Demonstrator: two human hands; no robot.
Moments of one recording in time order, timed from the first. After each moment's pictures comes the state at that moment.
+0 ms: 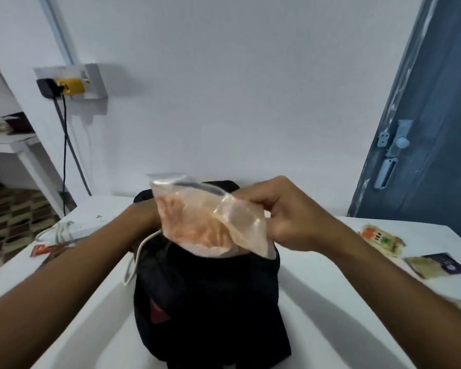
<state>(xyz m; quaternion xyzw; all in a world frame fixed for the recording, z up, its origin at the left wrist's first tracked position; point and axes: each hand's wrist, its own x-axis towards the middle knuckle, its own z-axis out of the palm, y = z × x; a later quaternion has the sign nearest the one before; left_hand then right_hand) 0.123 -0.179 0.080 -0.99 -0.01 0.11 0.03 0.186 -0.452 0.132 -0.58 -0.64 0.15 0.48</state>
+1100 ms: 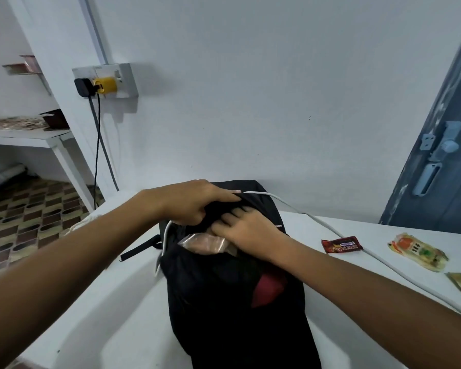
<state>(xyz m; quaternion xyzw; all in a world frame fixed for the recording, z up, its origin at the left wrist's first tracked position) 0.106 -0.193 0.123 -1.00 0.05 0.04 -0.04 0.215 -0.325 0.021 -0.64 -0.71 -0.28 0.05</state>
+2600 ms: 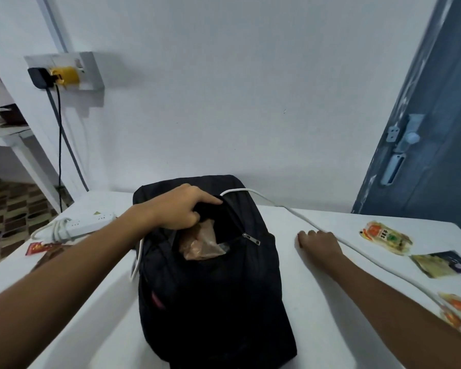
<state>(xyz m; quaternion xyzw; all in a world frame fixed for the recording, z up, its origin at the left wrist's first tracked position) 0.131 -0.196 0.085 -0.99 -0.02 -0.01 -0.12 0.358 -0.455 -0.111 -0.92 -0.37 -0.06 -0.10</state>
